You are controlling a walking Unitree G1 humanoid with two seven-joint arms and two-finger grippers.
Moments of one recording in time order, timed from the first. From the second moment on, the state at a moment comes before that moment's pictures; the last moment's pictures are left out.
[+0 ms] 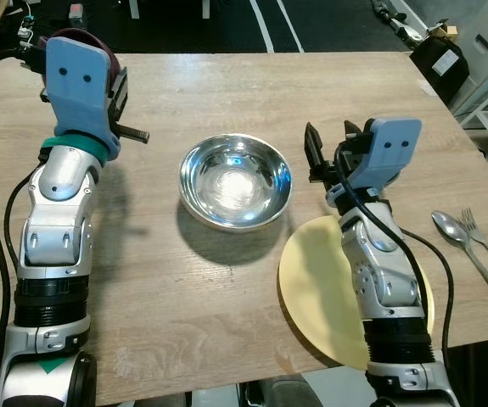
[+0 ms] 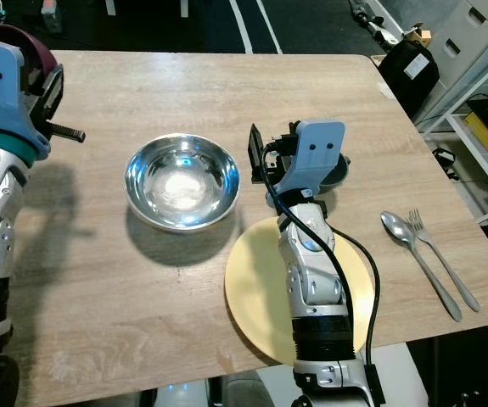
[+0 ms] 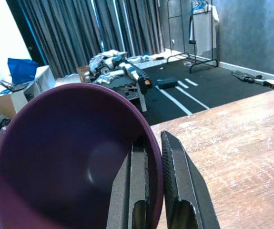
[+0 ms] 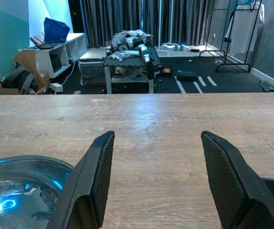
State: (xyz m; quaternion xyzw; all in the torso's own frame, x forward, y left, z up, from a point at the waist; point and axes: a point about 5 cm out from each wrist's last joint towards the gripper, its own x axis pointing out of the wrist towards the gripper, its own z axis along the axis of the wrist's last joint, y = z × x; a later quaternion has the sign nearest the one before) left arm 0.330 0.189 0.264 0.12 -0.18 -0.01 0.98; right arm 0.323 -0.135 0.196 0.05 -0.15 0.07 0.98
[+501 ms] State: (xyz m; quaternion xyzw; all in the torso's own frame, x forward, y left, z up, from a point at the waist) left arm 0.326 0.180 0.266 0.14 -0.18 0.00 0.97; right arm 0.323 -0.137 0.197 0.05 -0.16 0.06 0.98
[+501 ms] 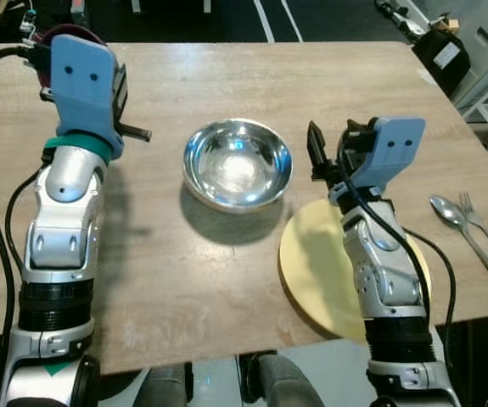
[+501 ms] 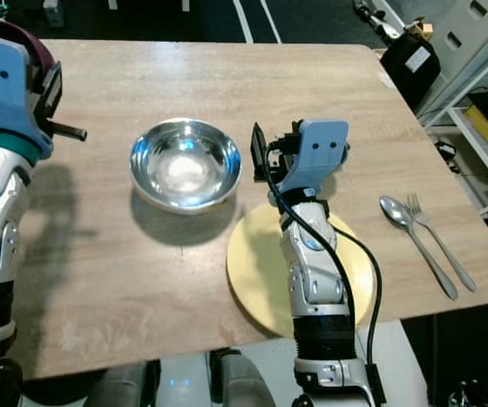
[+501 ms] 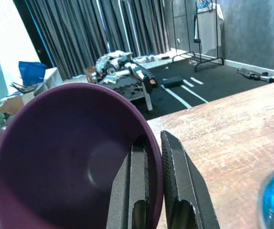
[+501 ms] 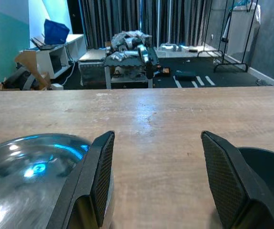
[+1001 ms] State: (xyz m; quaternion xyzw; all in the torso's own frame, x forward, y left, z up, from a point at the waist) left arm 0.324 0.171 0.264 0.13 -0.18 -0.01 0.98; right arm 0.324 -0.144 0.198 0.04 -0.16 0.06 0.99
